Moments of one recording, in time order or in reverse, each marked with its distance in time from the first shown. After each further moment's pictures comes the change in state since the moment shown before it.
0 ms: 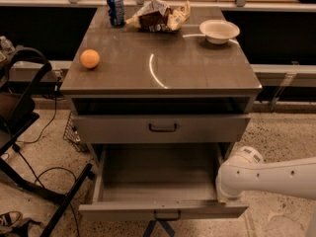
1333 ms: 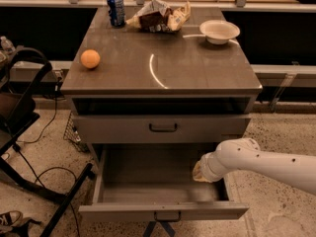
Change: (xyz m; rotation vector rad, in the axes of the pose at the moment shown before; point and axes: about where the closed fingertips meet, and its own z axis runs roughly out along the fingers) arm -0.081 -0.077 -0.005 0.123 -0.354 -0.151
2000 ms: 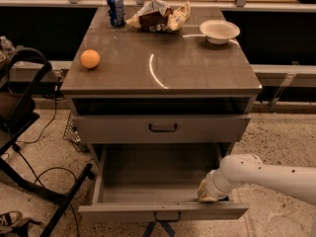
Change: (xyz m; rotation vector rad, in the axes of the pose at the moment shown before) arm 0.027 0.068 0.036 -0.134 -0.008 0.095
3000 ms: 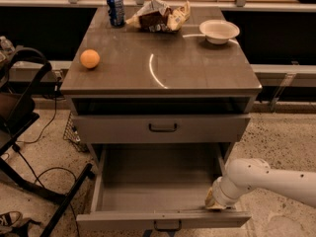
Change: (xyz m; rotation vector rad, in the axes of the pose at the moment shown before) arm 0.021 0.035 -0.006 -0.080 0.016 0.034
